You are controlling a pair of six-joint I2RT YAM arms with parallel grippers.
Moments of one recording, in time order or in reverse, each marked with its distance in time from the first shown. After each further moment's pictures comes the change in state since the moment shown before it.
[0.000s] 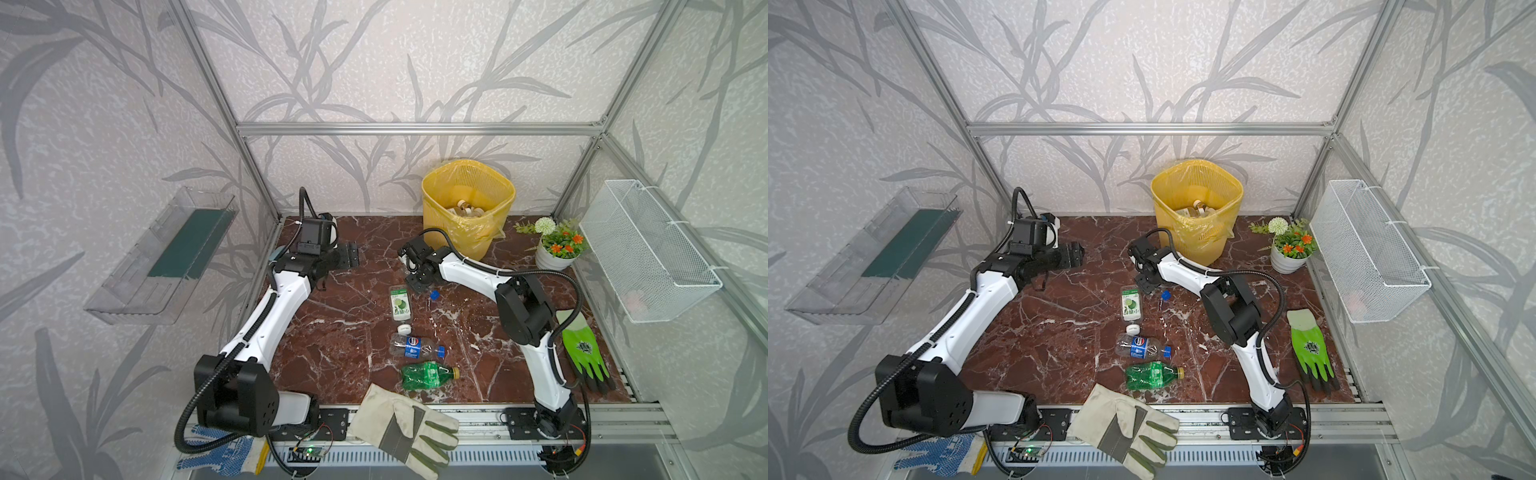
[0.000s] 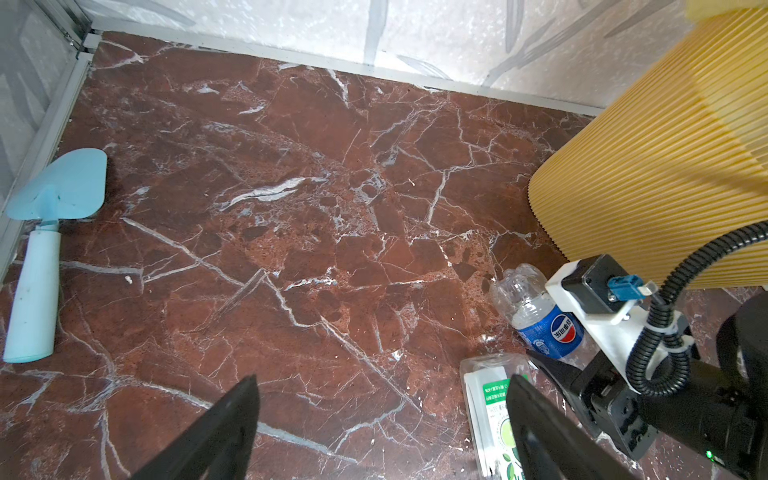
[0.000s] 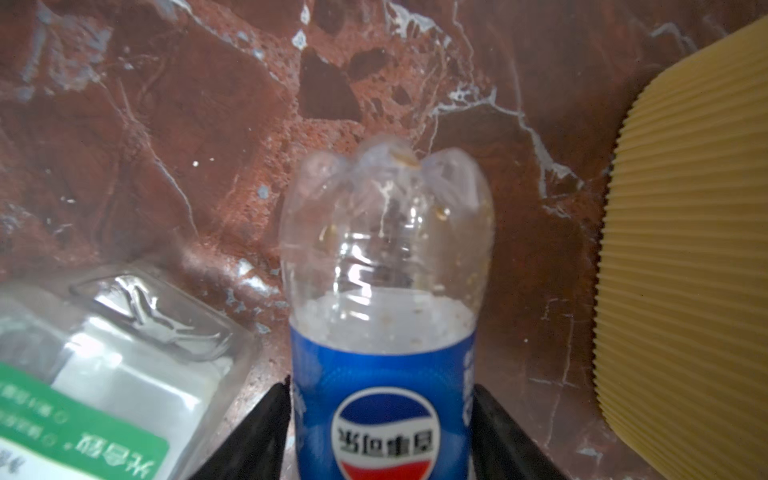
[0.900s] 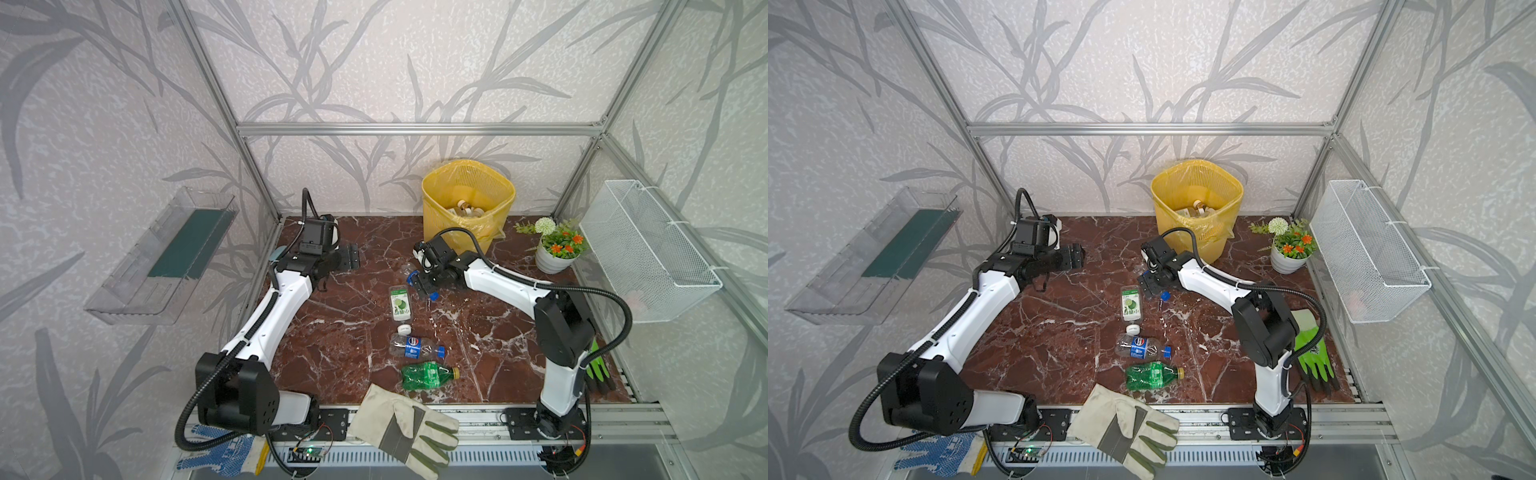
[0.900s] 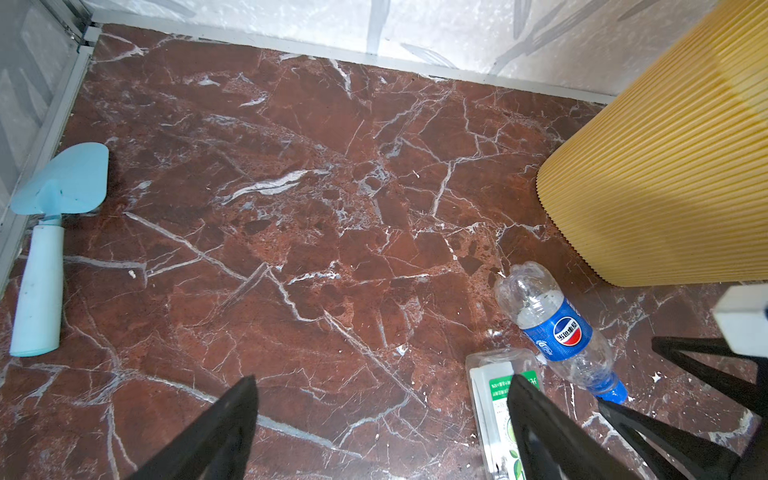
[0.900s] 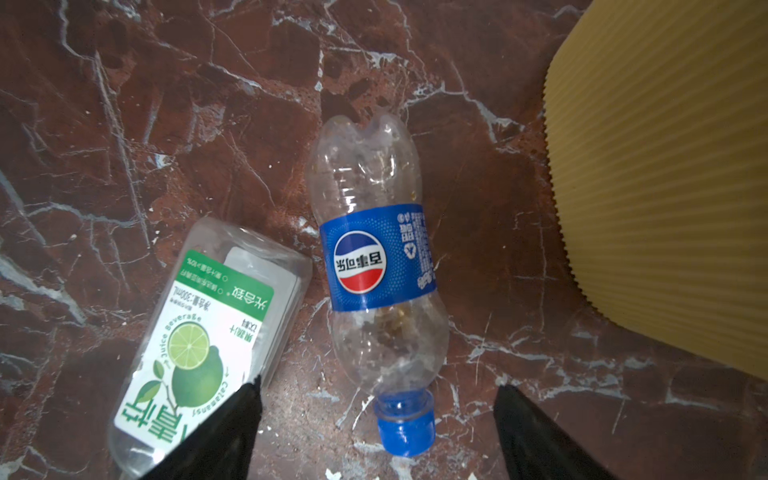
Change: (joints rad) left arm -0.017 0.009 0.000 -0.012 -0.027 0.007; right arm -0.028 -0.273 -0.243 0.099 -0.097 0.175
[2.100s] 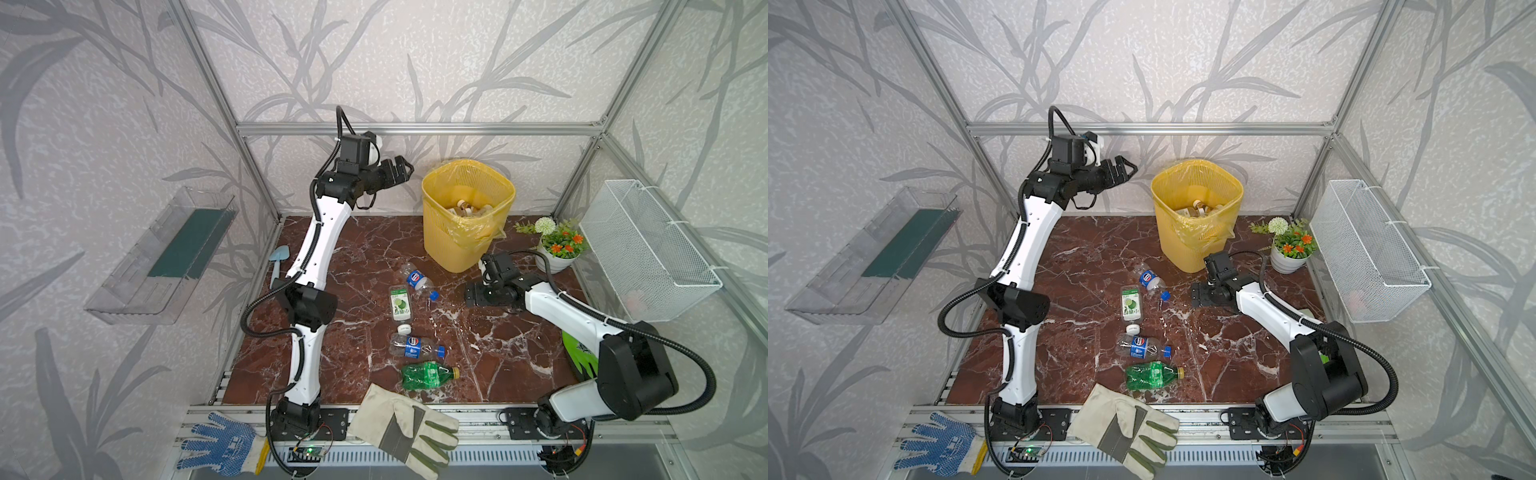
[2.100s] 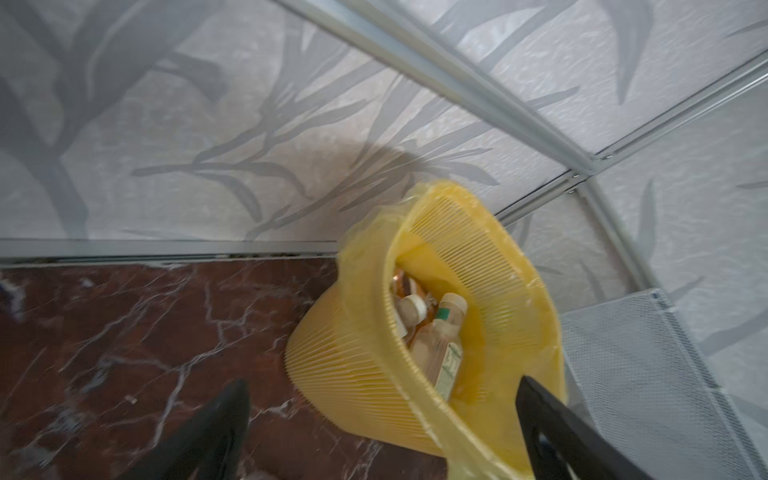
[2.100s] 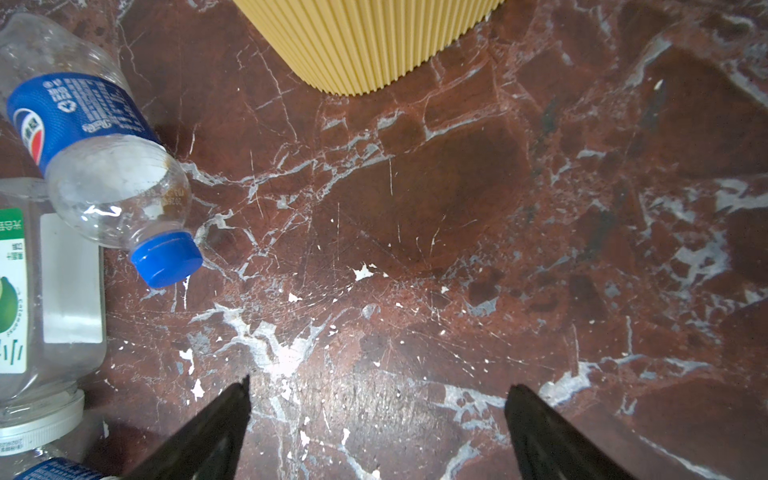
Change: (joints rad) left arm -0.135 0.722 1.234 -0.252 0.308 -0.262; right arm -0.283 -0.466 -0.543 0.037 -0.034 0.220
